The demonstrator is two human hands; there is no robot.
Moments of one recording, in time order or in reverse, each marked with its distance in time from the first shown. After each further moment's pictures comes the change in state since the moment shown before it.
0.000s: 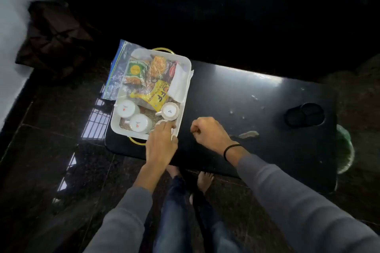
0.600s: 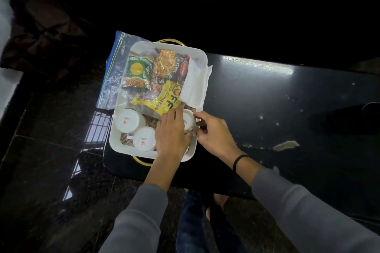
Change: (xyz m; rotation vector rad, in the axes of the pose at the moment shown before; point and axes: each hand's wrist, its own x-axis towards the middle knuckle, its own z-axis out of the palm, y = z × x) left_hand 0.115 -0.048 0.048 0.171 0.109 0.114; right_hand 0.091 -0.001 0.061 0.535 0.197 0.108
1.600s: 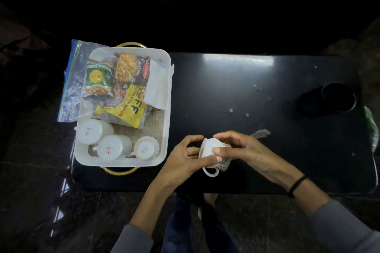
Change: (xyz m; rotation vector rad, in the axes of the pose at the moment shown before) left_hand -0.058 0.074 0.013 -1.139 -0.665 -0.201; right_hand -0.086 0.091 -0.117 0.508 -0.269 0.215
